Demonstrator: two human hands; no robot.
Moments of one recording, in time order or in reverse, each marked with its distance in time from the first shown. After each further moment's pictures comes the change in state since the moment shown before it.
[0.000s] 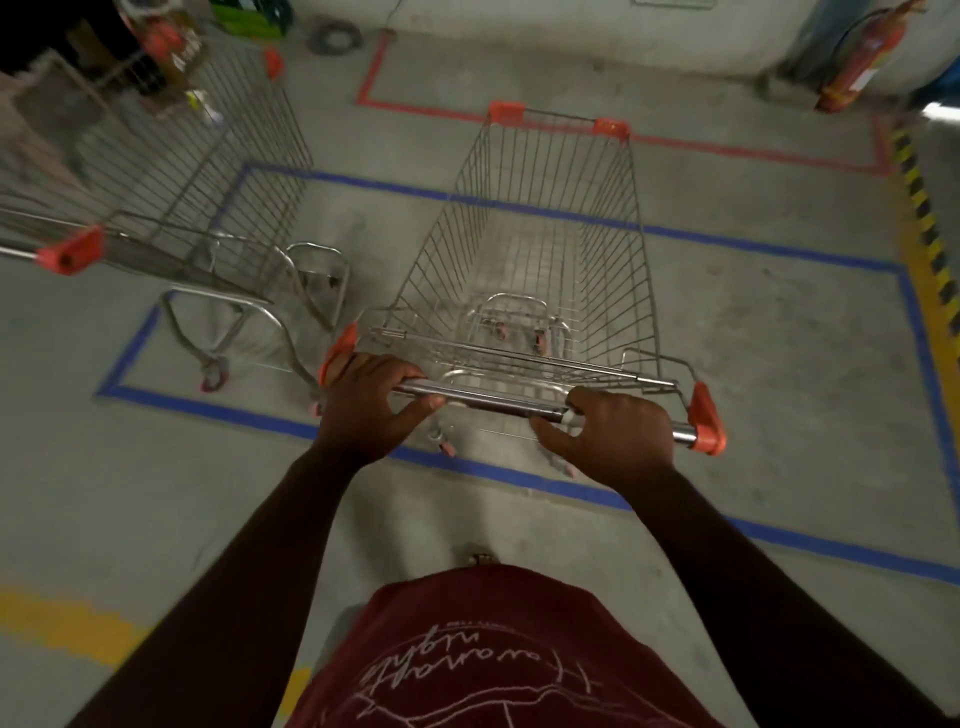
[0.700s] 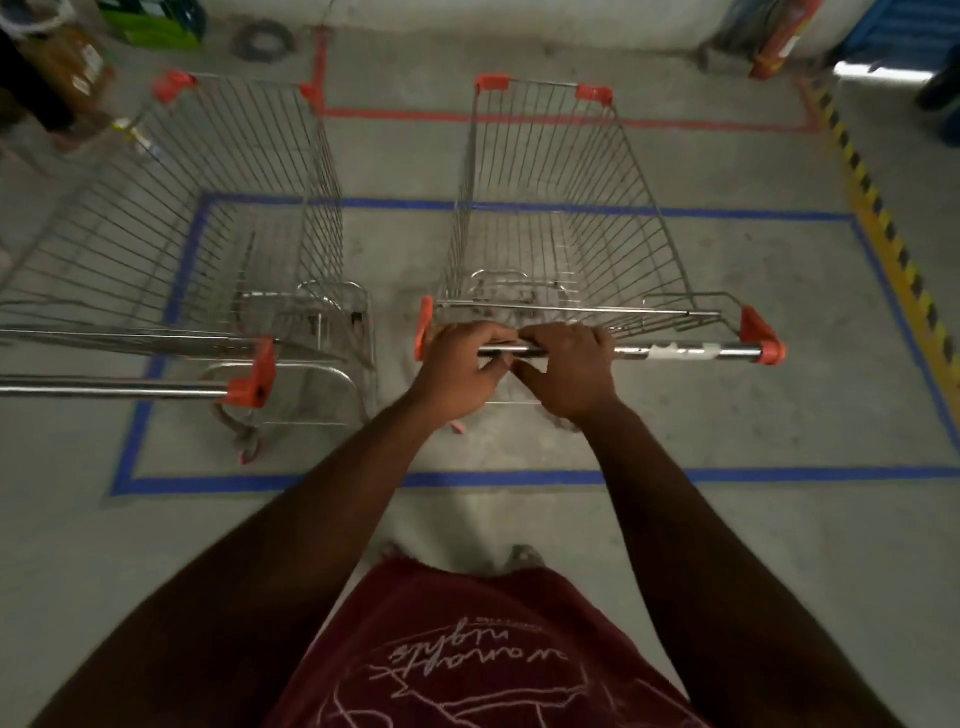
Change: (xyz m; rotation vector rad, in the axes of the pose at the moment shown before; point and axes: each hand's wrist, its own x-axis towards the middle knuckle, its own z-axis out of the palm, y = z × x) left_hand 0.125 -0.245 -0.071 -0.577 -0.297 0.004; right_hand 0.222 -0.323 0.048 0.161 0.008 0.263
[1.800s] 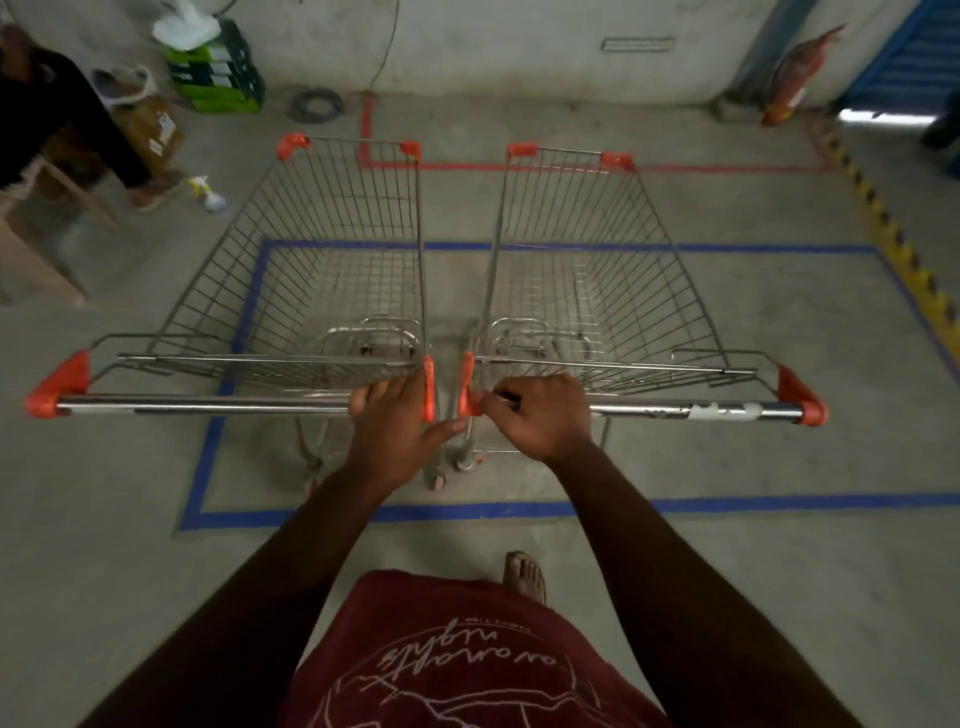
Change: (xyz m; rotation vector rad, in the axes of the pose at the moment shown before) left_hand -0.110 -0.121 -0.201 0.546 -0.063 -0.180; right_hand -0.013 -0.211 0.054 0.109 0.186 -0.130
